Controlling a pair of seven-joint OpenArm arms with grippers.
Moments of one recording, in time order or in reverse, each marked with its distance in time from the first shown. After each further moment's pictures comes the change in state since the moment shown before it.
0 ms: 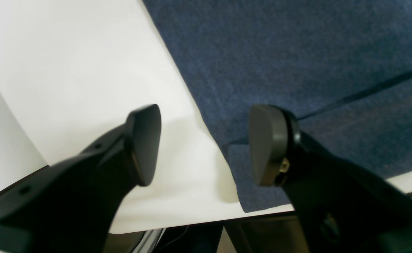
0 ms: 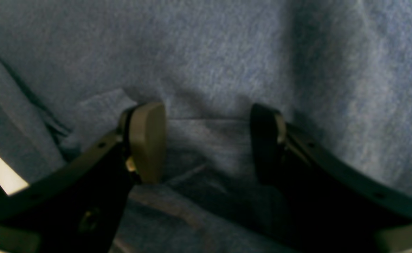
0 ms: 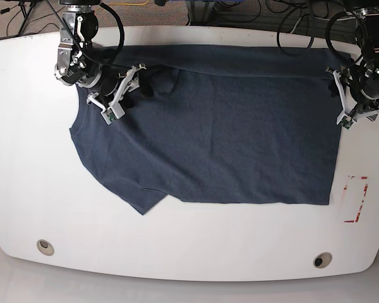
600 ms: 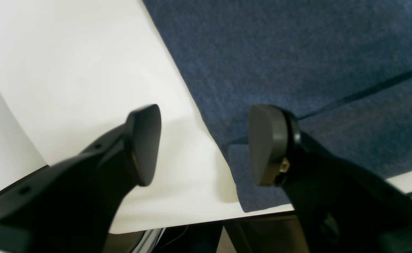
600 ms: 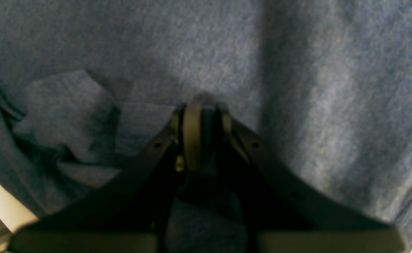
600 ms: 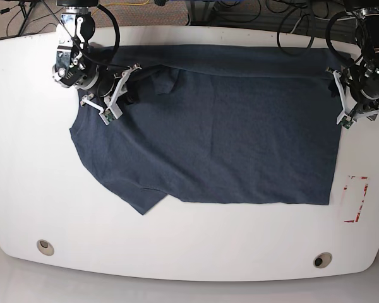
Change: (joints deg) left arm 0.0 0.0 0.0 0.0 0.0 0.0 0.0; right arm 0.4 0.9 -0.1 0.0 -6.2 0.0 0.6
